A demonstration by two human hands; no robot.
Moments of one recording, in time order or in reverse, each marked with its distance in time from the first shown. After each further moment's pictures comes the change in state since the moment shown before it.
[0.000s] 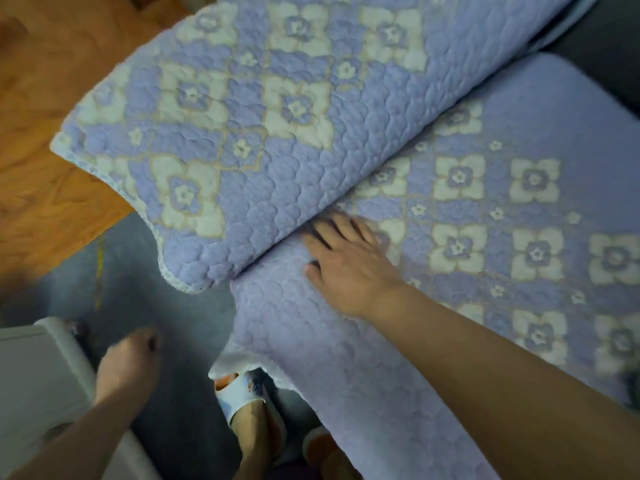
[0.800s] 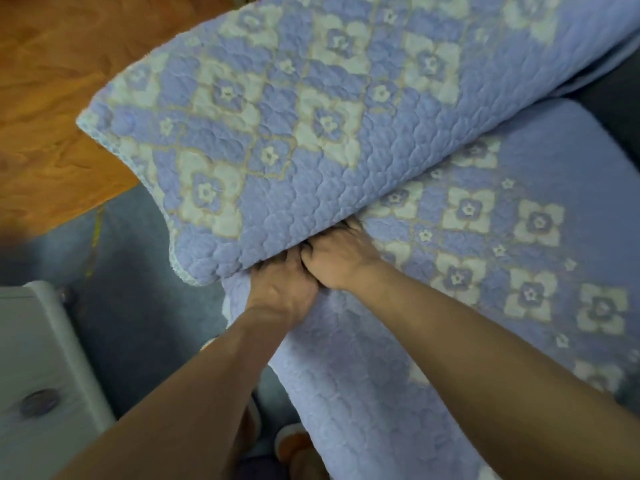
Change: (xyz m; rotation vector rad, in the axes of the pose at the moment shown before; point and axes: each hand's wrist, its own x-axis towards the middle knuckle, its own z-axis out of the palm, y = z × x) left_hand -0.021 0.229 0.016 0.252 -0.097 0.581; right_hand 0.066 0.003 0.008 -0.081 -0.088 -0.062
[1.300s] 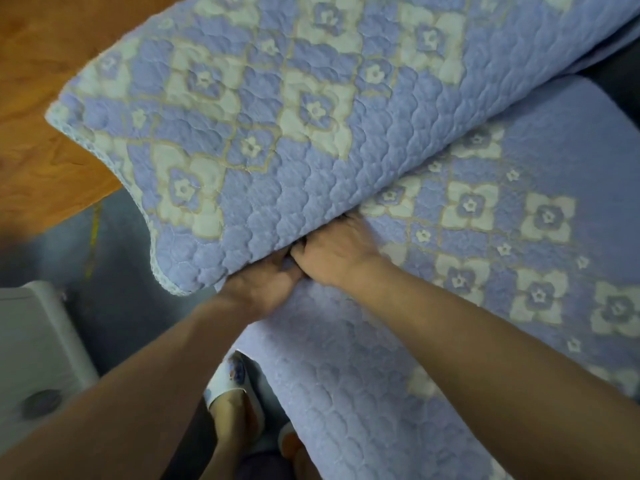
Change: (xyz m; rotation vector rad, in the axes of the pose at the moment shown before) left_hand 0.003 -0.028 -0.009 -0.515 -0.118 -0.110; right_hand 0.000 0.003 0.005 0.043 0.108 0.027
